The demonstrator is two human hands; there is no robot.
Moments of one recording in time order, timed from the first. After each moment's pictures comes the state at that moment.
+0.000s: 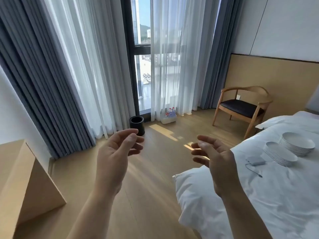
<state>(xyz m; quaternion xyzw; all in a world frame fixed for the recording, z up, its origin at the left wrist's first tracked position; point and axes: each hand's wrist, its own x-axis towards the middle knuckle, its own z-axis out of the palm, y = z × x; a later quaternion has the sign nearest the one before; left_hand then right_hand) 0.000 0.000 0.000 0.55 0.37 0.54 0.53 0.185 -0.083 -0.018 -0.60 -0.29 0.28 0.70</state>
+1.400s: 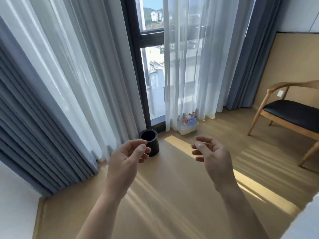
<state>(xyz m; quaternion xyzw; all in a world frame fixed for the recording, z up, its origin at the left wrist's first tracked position) 0.167 0.586 -0.043 0.59 0.43 0.46 0.50 0.350 0.513 -0.058 -0.64 -0.30 0.27 0.65</state>
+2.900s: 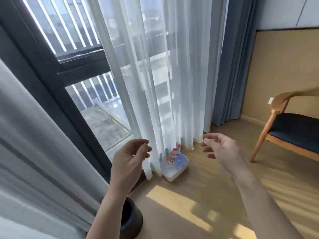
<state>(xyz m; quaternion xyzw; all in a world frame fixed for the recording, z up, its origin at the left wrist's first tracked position) 0.592 1.142 -0.044 0.72 0.35 0.39 0.46 0.791 1.023 -0.070 -0.72 -0.20 0.24 0.62</state>
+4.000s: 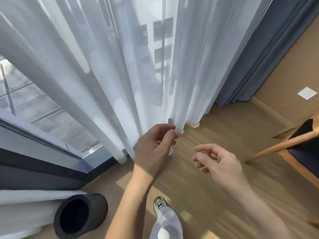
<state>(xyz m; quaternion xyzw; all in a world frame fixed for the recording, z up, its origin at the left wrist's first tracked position) 0.960 1.373 -0.154 0.58 0.45 0.29 0.61 1.074 1.264 -0.169 -0.74 -0.20 0.39 0.51</state>
